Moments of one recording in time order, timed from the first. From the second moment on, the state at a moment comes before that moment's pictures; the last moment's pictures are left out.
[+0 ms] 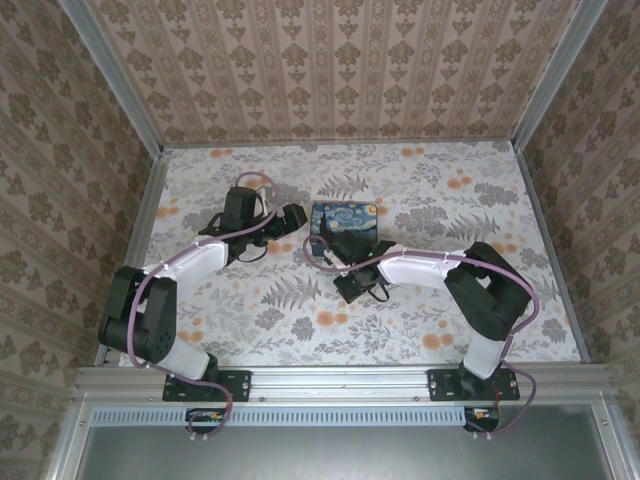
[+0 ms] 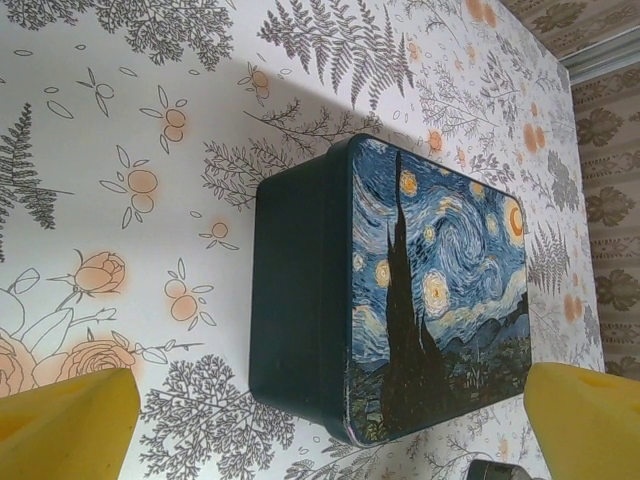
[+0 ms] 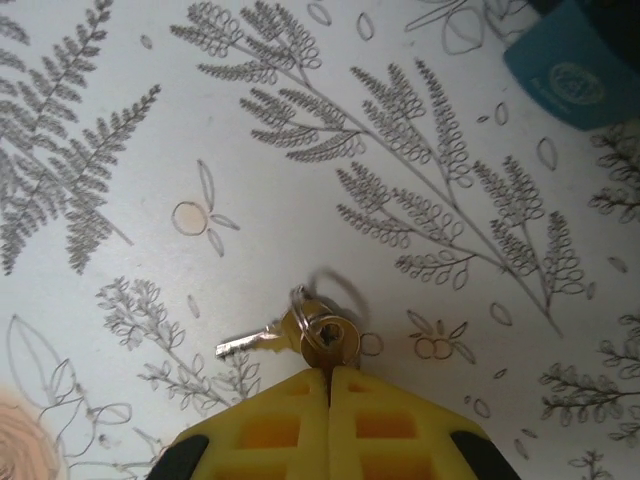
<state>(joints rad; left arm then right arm) -0.39 1.51 0.86 -0.03 0.41 -0.70 0.78 1.76 1.01 -0.46 -0.04 0.15</state>
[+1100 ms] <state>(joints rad) -0.39 1.50 0.85 -0.01 0.47 -0.80 0.79 1.71 0.99 -0.52 -0.13 0.16</state>
